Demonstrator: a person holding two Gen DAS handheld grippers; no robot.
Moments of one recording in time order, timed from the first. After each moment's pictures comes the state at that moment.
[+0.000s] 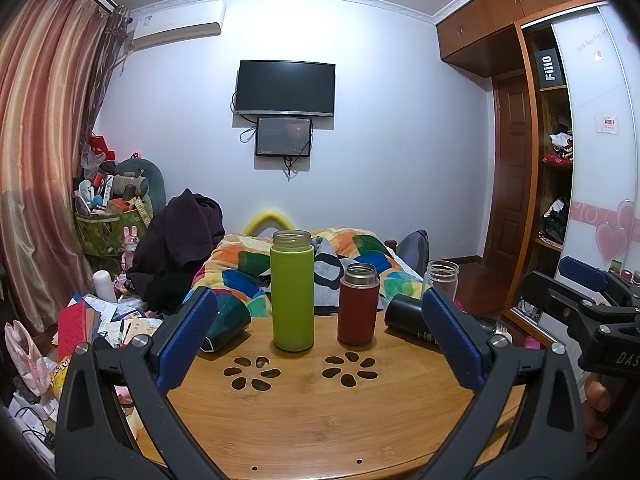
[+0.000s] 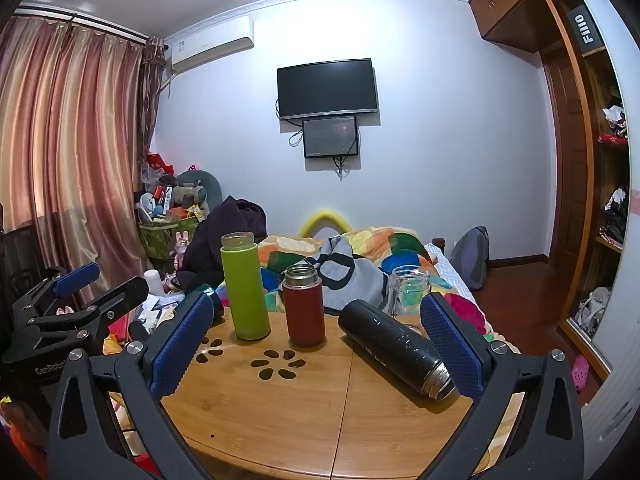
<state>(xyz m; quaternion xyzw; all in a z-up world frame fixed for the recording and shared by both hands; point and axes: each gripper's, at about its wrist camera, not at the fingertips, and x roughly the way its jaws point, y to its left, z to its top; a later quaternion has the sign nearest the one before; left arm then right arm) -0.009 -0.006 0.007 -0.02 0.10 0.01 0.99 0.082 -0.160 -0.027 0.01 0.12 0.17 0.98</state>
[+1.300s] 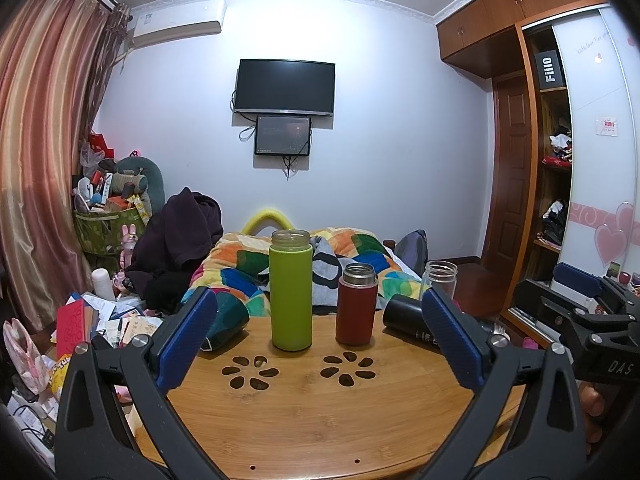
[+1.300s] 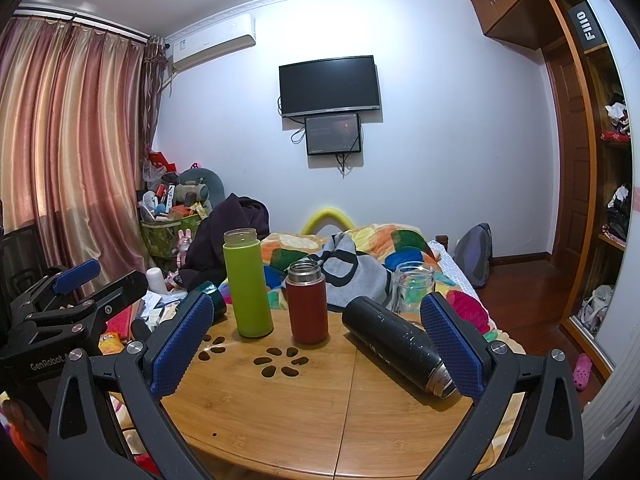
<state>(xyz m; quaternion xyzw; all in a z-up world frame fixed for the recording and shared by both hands) -0.009 -0.005 0.008 -0.02 0.11 0.01 0.99 0.083 -0.159 -0.029 0.01 0.11 0.17 0.98</state>
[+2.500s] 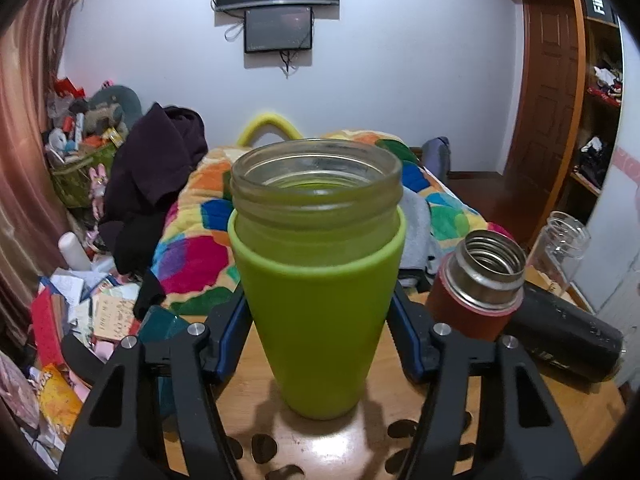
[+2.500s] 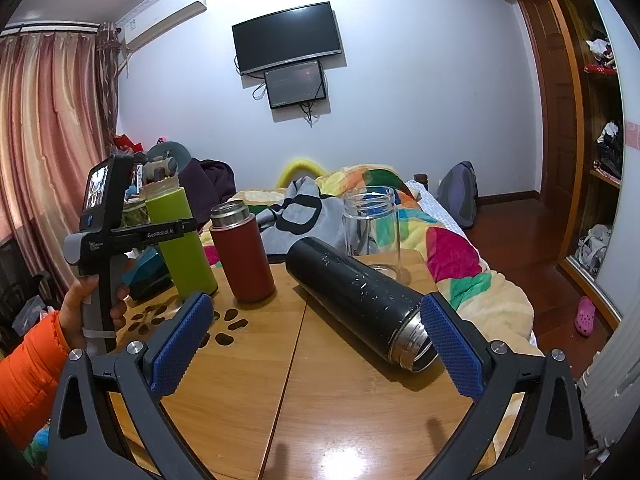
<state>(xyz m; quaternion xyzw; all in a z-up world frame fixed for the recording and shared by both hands) 0.243 0.034 -0.058 -0.01 0.30 0.01 0.95 0.148 -0.205 -0.075 0.06 0.20 0.13 0.97</state>
